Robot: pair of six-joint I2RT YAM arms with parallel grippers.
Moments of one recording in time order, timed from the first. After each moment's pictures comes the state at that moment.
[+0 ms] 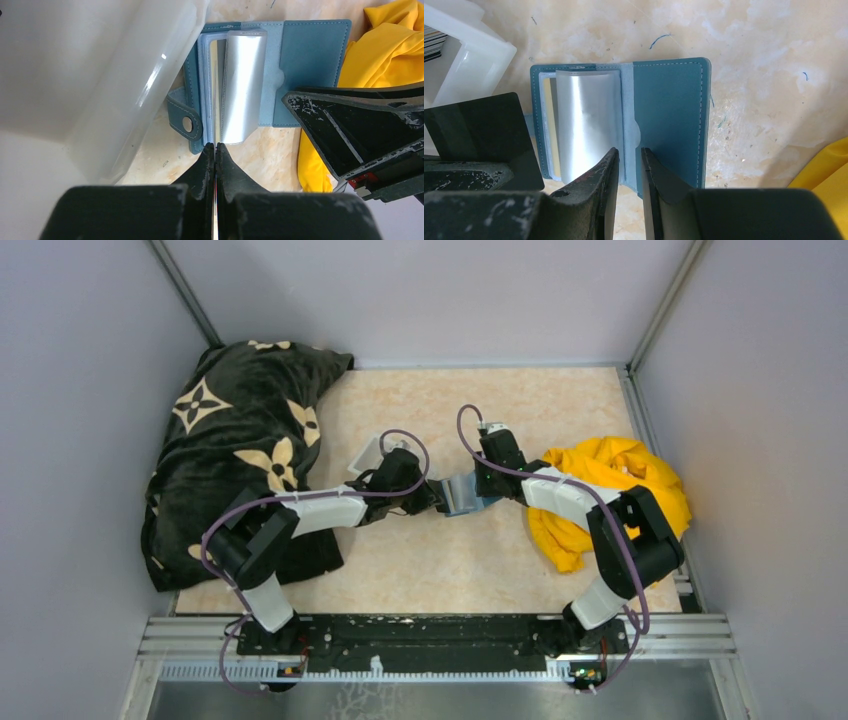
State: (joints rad) left arm -0.76 1.73 0.90 0.13 0.00 -1.07; right arm 0.51 1.58 0.91 -0.19 0.08 0.34
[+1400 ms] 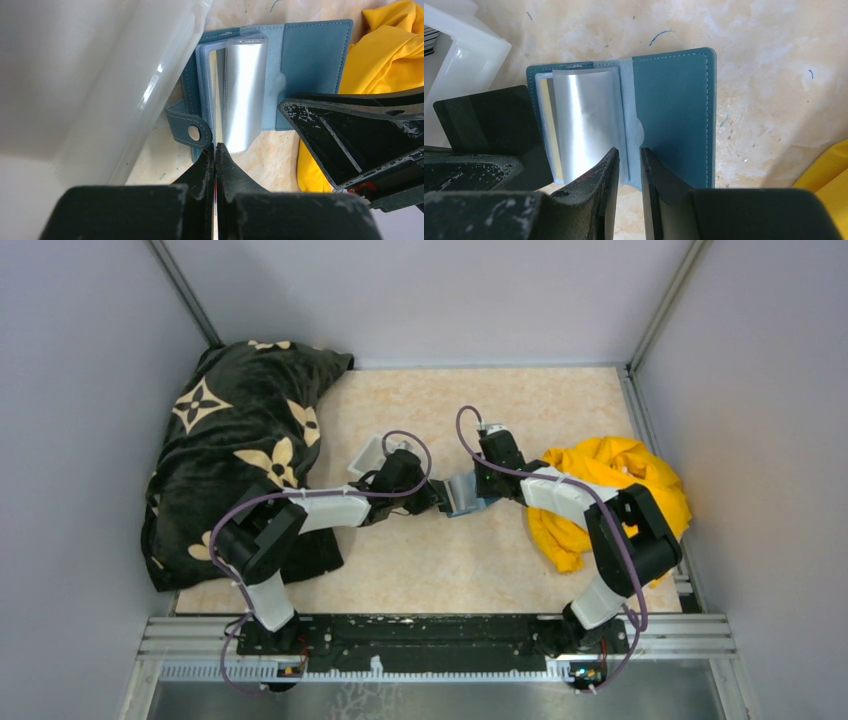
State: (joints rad) left arm -0.76 1.77 0.90 0.19 0.01 -1.07; right arm 0.51 1.59 0.91 -0.19 0.08 0.34
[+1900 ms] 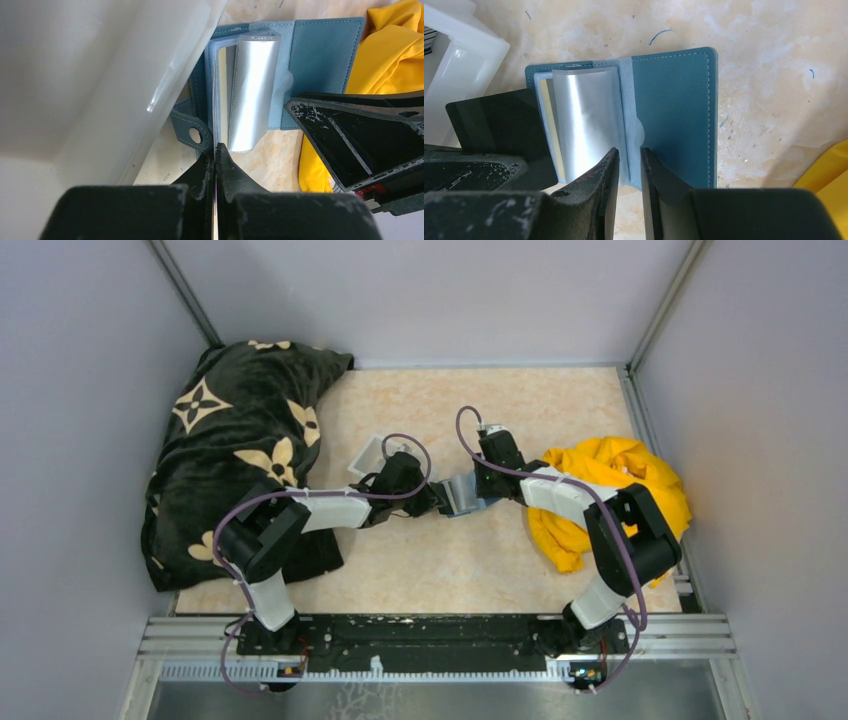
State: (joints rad) left arm -0.76 1.79 0.89 0.22 0.02 -1.09; right arm 0.51 1.60 0.91 -0.19 0.08 0.34
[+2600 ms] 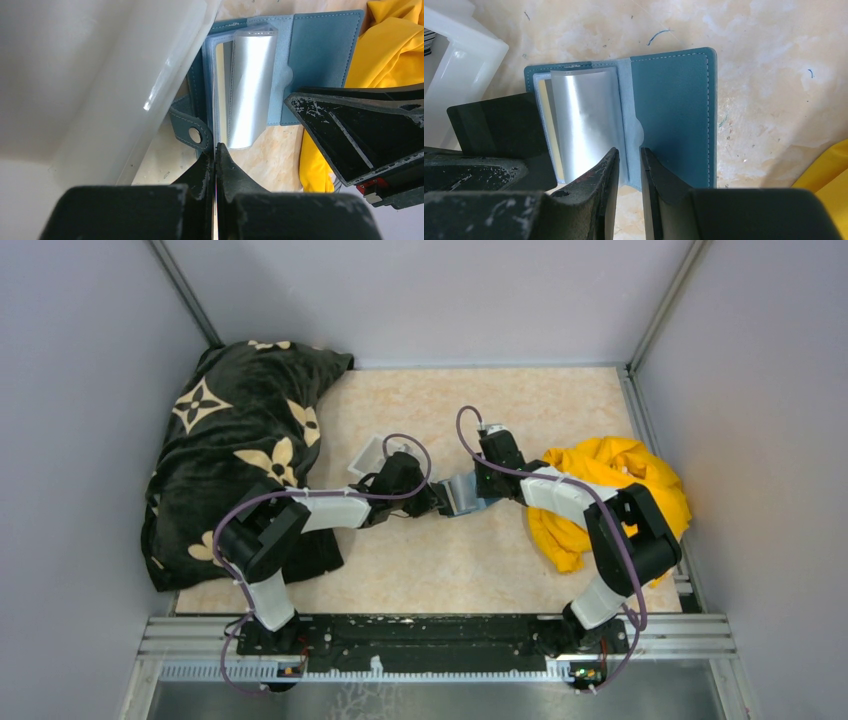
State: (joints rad) left arm -0.75 1.79 0.88 0.22 0.04 -1.08; right arm 0.51 1.60 0.91 -0.19 0.08 0.34
